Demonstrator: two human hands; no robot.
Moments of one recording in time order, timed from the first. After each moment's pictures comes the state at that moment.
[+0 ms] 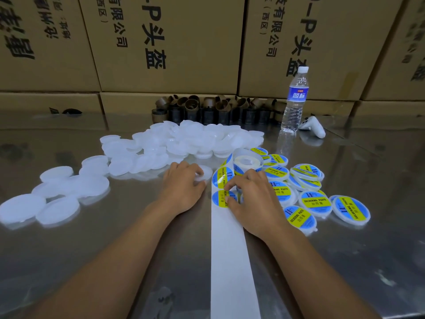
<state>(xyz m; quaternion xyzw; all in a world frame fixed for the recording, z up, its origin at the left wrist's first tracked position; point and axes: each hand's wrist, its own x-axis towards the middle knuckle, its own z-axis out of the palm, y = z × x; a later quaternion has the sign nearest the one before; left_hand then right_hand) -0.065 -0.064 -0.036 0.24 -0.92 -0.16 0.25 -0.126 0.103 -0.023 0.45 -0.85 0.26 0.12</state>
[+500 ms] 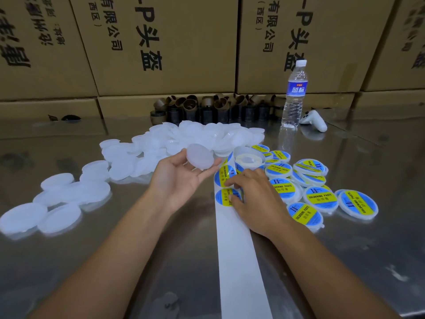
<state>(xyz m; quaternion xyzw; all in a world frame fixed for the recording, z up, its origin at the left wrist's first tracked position) -0.047 -0.046 0.010 0.08 -0.32 -0.92 0.21 -0.130 0.099 -0.022 0.46 -0.84 0.26 0.11</state>
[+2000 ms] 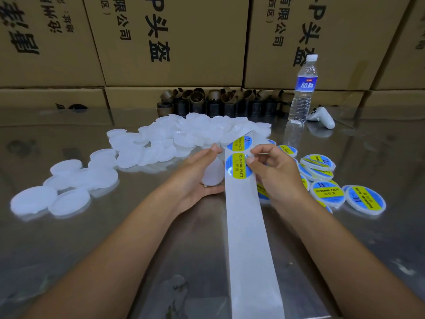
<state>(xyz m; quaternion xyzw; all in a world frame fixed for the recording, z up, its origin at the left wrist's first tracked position) -0.045 -0.036 -0.008 0.15 -0.57 -0.79 0.17 -0.133 0.094 -0.005 0.28 -0.63 0.72 -0.09</state>
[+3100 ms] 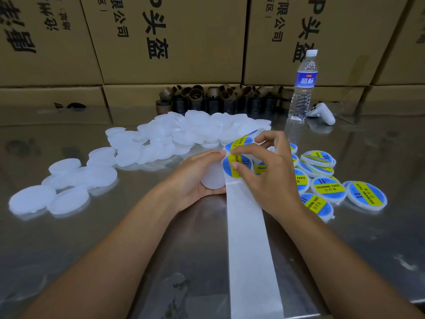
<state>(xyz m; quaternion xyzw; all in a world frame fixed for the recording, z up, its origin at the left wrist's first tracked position) -0.043 -0.034 -0.005 0.13 -0.59 -0.79 0.11 -0.123 0.099 -0.011 0.44 -0.71 0.49 0.25</state>
